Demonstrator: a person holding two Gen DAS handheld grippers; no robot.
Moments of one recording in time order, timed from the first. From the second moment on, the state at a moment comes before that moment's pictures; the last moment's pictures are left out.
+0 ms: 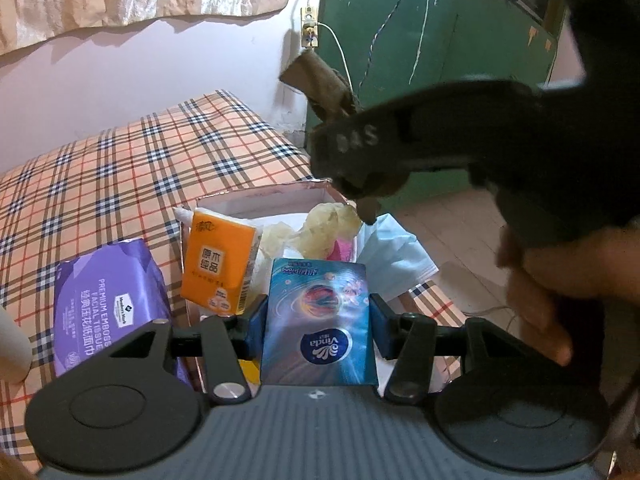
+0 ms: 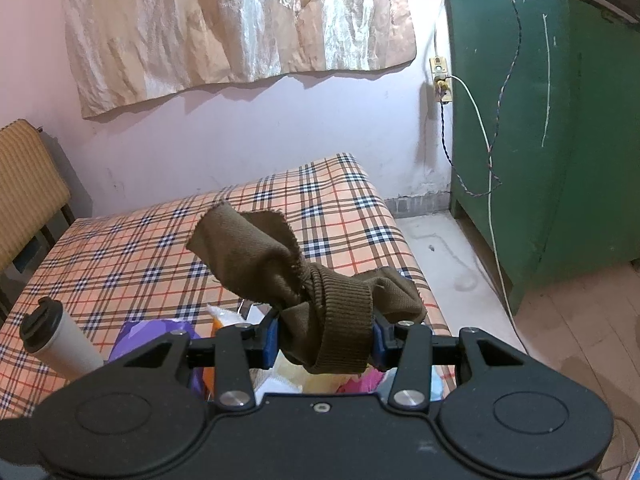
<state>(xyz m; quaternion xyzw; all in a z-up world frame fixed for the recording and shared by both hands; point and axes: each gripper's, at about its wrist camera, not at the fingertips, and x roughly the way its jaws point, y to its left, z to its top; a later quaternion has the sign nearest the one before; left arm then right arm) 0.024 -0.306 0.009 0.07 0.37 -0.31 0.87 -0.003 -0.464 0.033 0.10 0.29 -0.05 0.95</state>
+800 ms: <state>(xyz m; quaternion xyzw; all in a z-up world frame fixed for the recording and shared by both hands) 0.012 -0.298 0.021 0.04 0.35 -0.32 0.88 -0.088 -0.473 0.061 0.11 0.22 -0.10 0.96</state>
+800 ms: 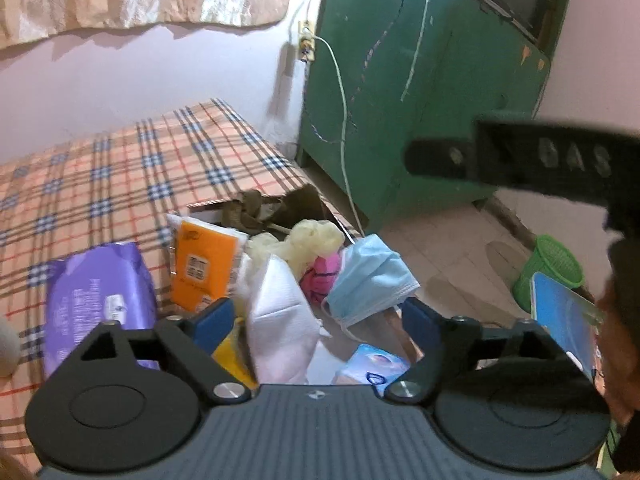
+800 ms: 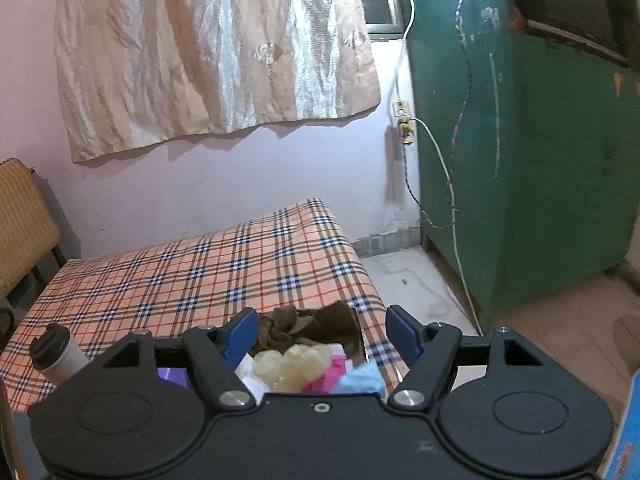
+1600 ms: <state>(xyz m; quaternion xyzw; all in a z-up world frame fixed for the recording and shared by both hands) -0.028 -0.237 0.015 0.06 0.40 -0.16 0.90 -0.144 -0.414 0.013 0.08 0.32 -0.07 0.94</state>
